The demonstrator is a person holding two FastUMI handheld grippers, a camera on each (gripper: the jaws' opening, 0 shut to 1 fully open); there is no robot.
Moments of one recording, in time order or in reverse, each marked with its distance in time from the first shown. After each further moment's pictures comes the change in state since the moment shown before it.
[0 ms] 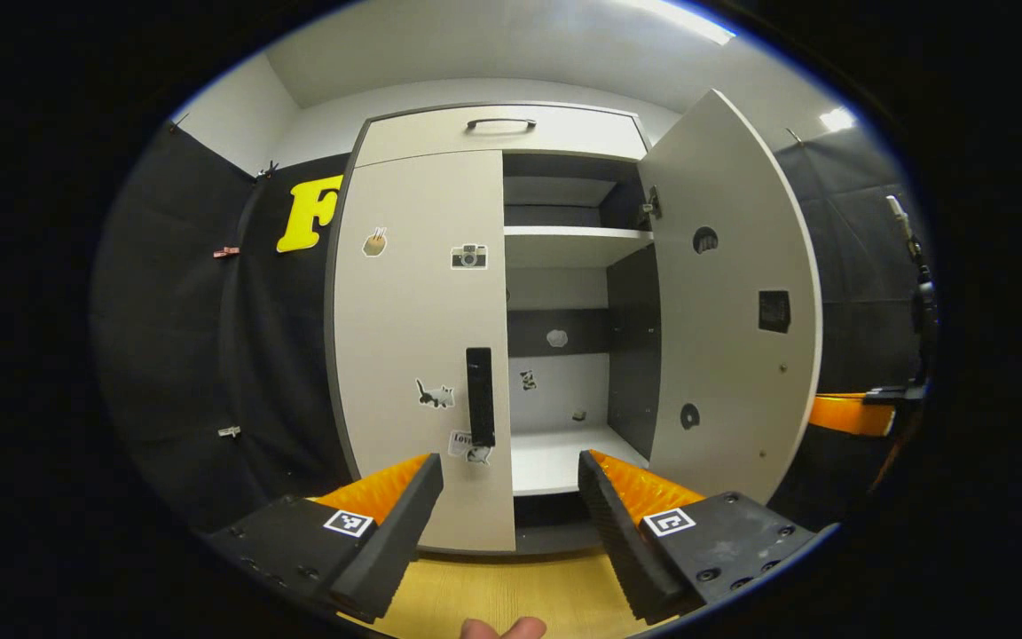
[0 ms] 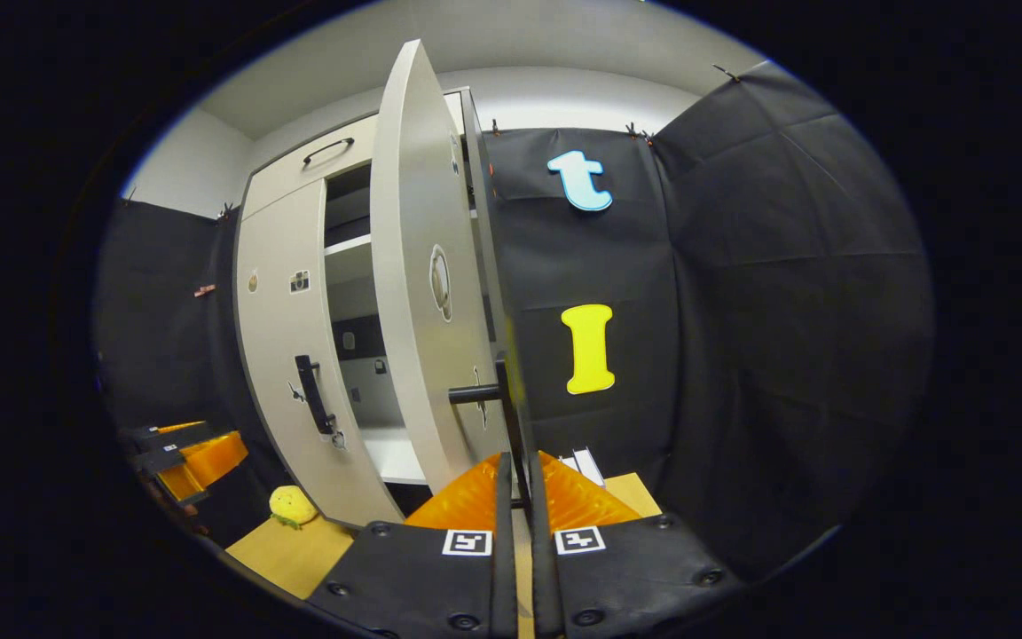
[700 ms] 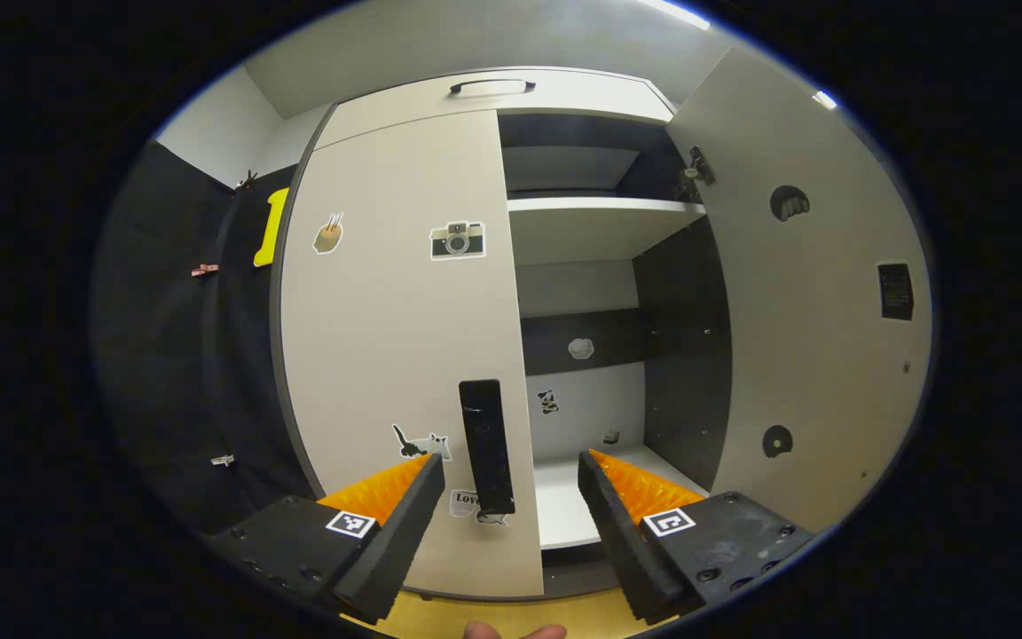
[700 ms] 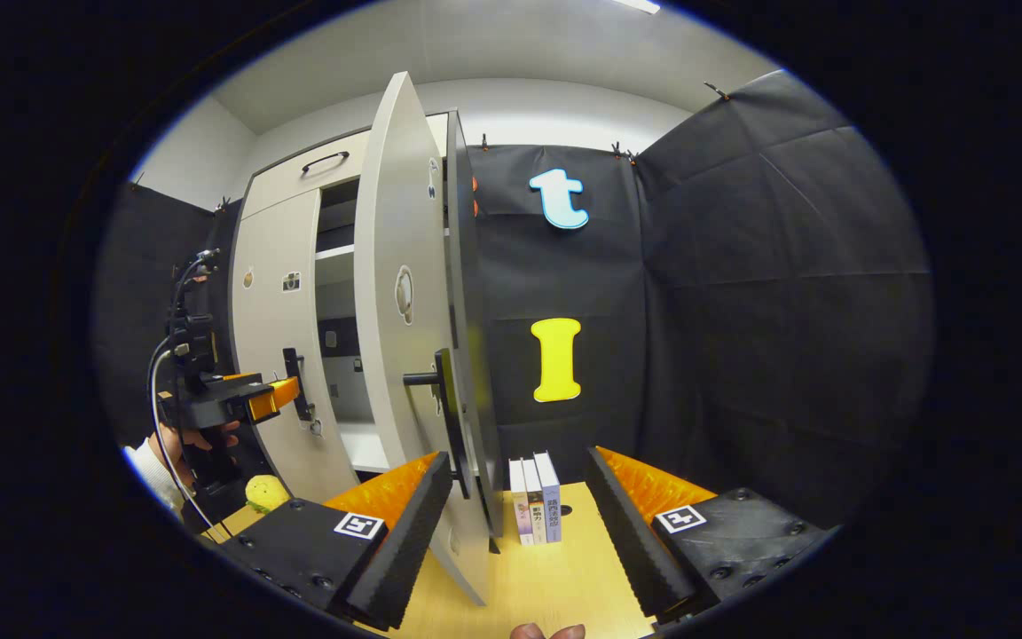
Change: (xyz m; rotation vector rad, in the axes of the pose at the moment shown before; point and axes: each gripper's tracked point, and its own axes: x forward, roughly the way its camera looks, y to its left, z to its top) left arm 0.134 0.021 0.003 0.065 -0.019 0.036; right arm -0.027 -0.044 0.007 -0.072 -0.036 -0.072
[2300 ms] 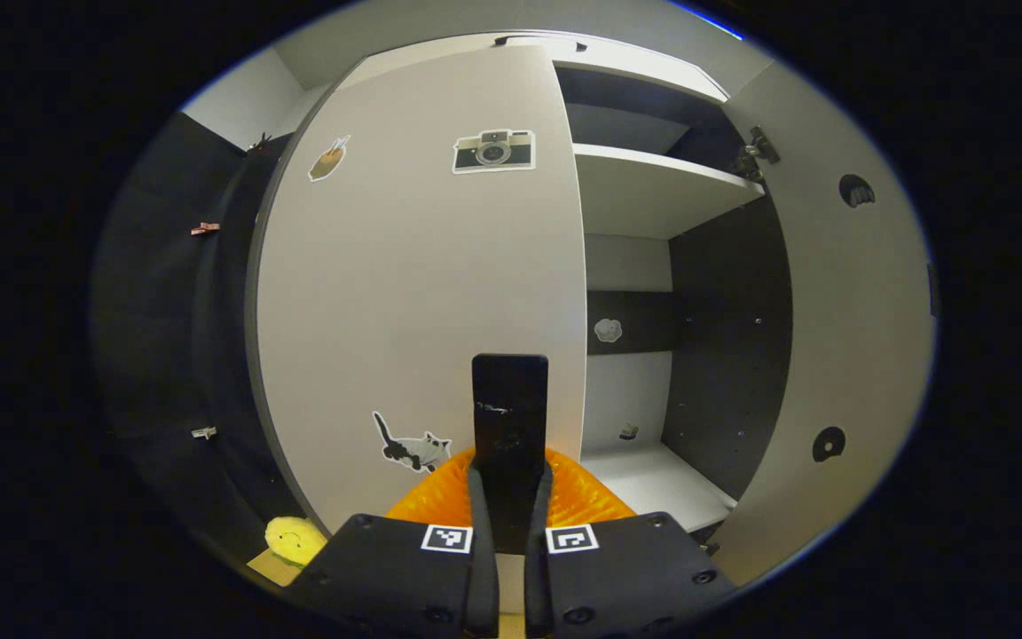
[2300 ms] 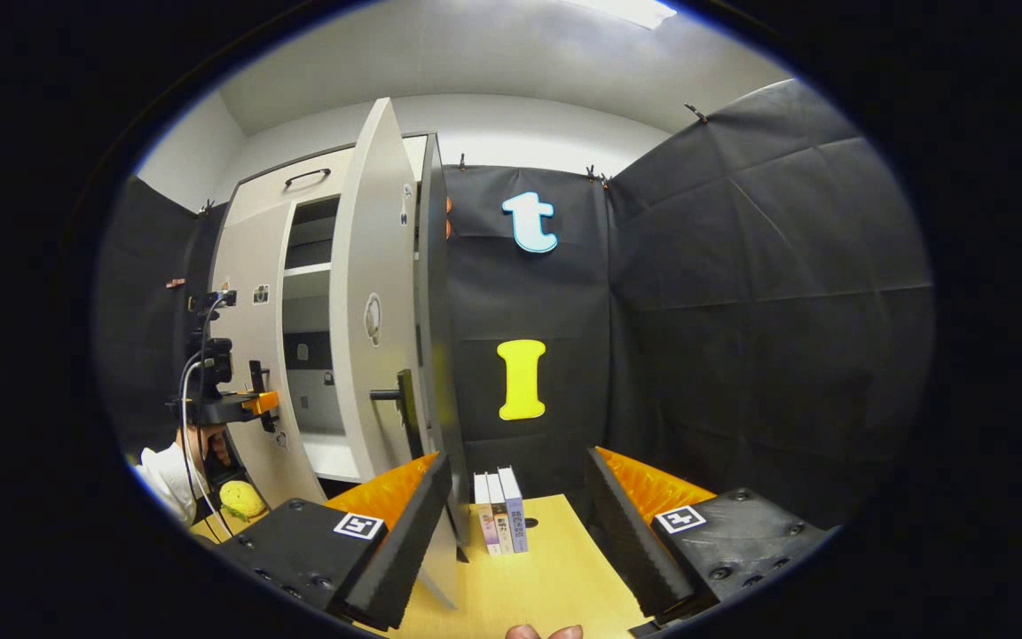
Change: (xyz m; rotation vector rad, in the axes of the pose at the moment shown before) left arm 0.049 0.023 -0.029 -0.102 0.053 -0.010; right arm -0.017 -0.015 0.018 -0.005 -0.059 -0.083
